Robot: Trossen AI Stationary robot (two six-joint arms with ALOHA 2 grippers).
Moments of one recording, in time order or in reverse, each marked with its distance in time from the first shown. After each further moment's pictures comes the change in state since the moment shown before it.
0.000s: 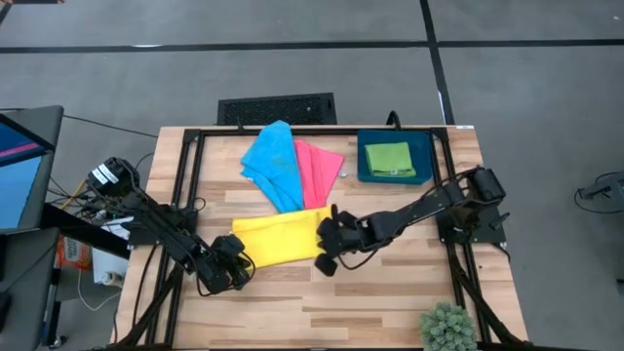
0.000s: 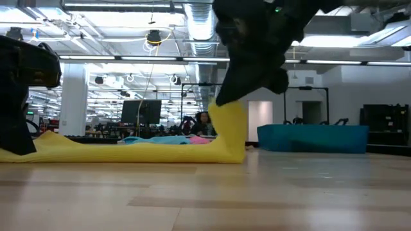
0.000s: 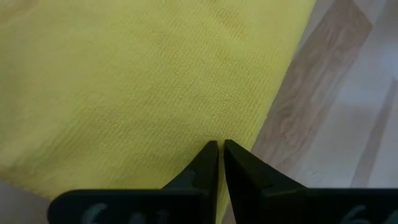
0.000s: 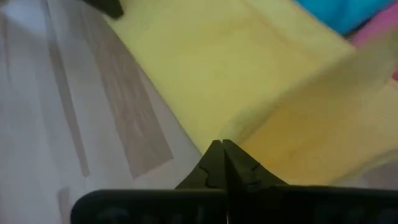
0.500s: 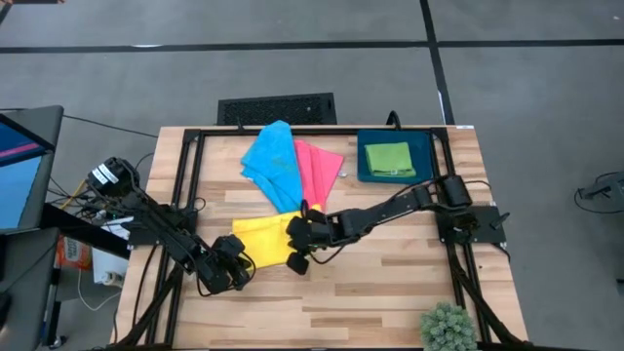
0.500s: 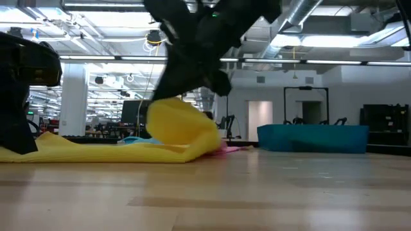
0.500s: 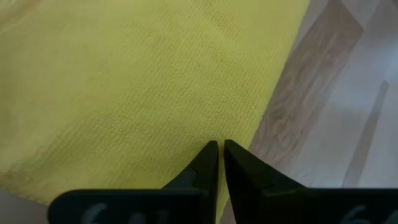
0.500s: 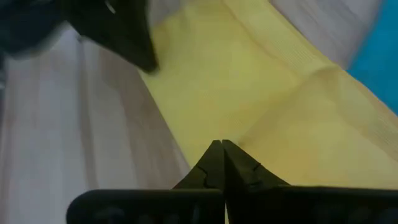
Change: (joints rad) left arm 0.000 0.000 0.000 0.019 -0.006 0.004; right arm -0.073 0.247 0.310 0.040 -0.101 -0.153
